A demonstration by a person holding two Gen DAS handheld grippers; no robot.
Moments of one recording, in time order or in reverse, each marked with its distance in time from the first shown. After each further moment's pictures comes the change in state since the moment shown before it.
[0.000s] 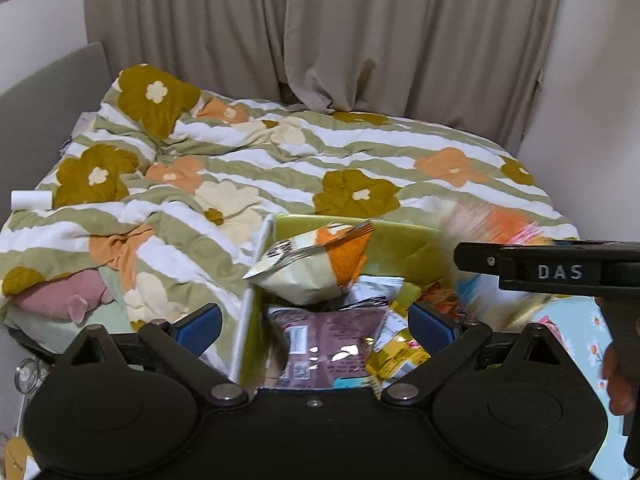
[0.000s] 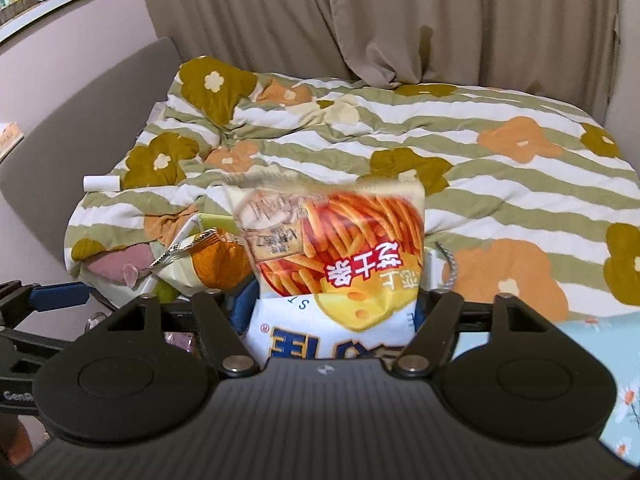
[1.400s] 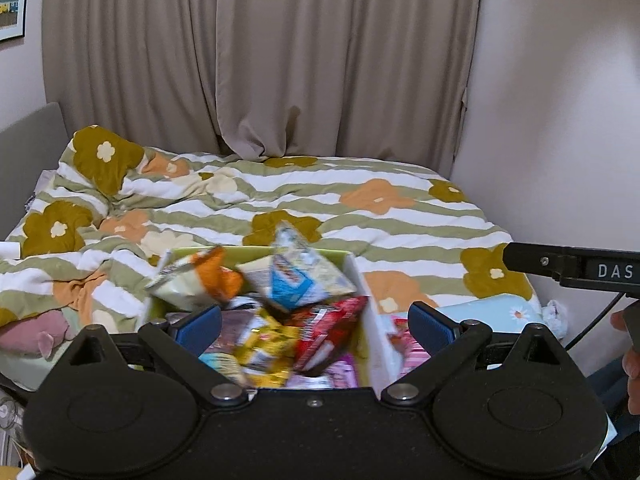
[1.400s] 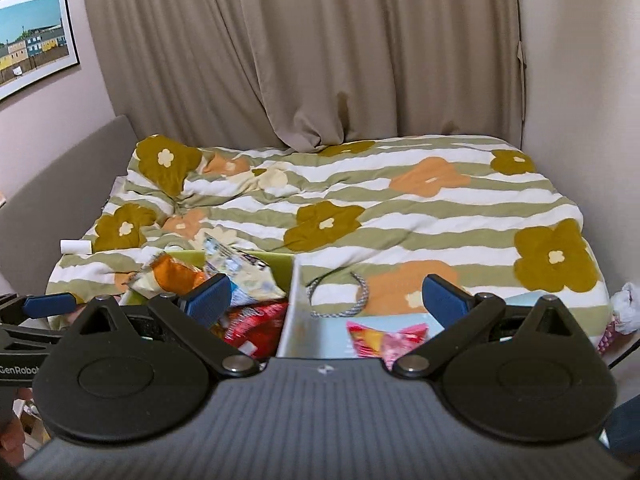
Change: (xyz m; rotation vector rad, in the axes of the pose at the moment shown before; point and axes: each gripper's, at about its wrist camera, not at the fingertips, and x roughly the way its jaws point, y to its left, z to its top) left arm -0.086 -0.112 -0.037 0.100 -0.157 -0.115; right arm -0.174 -0.100 -0.062 0.109 -0.206 -0.138
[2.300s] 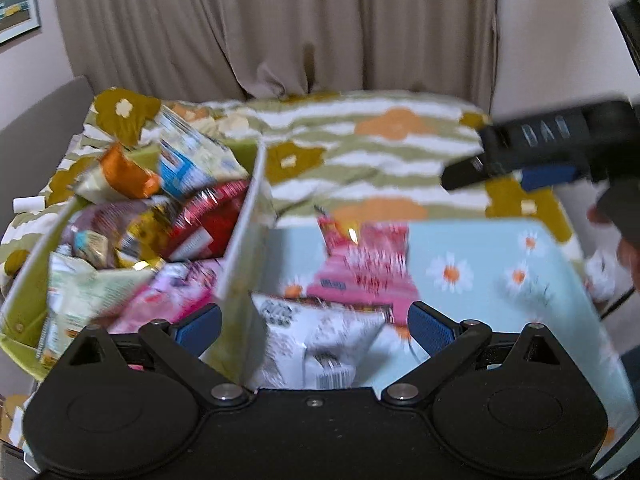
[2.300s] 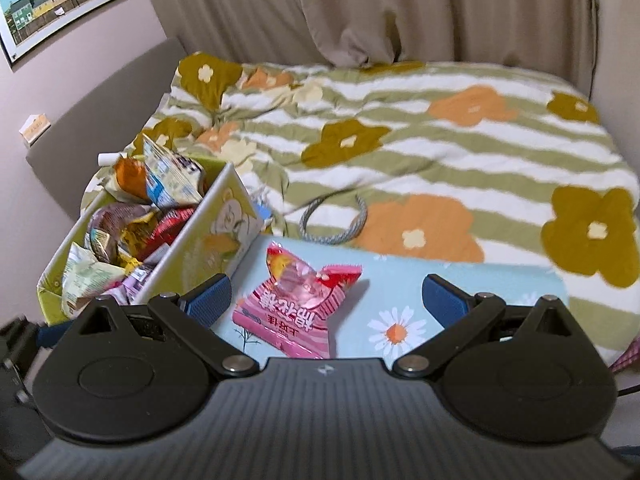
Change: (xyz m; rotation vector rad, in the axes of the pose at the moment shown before) left arm 0.087 -0.179 -0.087 0.031 0.164 0.230; right arm 0.095 -0.151 -0.023 -0.103 0.270 0.252
